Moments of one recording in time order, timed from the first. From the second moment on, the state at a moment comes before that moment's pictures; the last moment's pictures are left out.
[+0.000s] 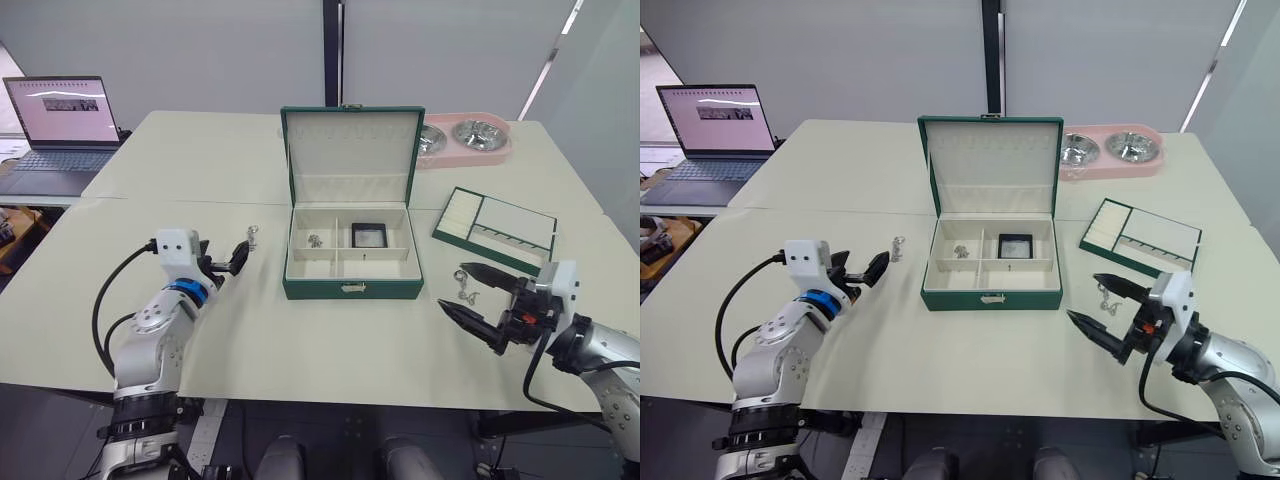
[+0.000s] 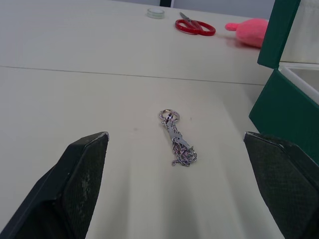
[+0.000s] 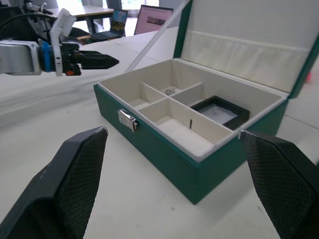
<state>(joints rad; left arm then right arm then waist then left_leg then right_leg) -0.33 0.35 0.25 0.07 -0.35 0.38 -0.29 0.04 -0.66 -0.21 -0.44 0.64 0.33 0.87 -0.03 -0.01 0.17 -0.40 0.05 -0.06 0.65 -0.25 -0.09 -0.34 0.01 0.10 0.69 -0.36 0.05</state>
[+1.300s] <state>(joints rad) -0.58 0.26 0.22 0.48 -0.21 0.28 -0.13 0.00 -0.63 -0.16 -0.43 0.60 0.34 0.84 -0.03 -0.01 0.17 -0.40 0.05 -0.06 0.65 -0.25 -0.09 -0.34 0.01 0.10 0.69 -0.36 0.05</state>
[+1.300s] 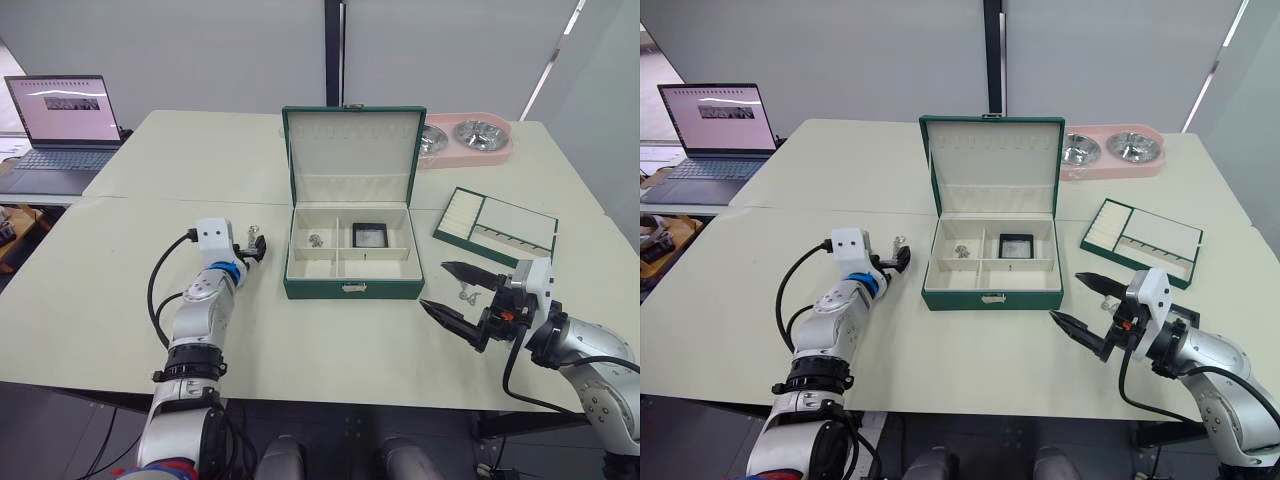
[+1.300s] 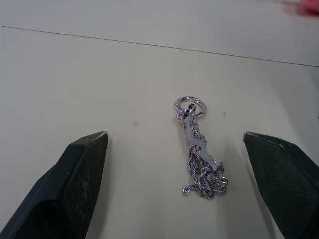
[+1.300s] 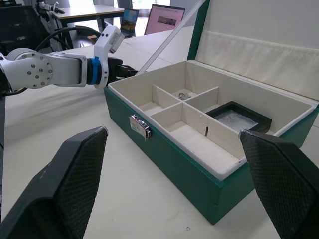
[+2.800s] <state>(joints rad) -0.65 0.23 0.20 0.53 -0.15 0.34 -0.13 -0.01 -0.63 -0.16 -0.42 0.59 0.34 0.84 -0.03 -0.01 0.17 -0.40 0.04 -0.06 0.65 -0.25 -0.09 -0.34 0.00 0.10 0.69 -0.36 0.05</state>
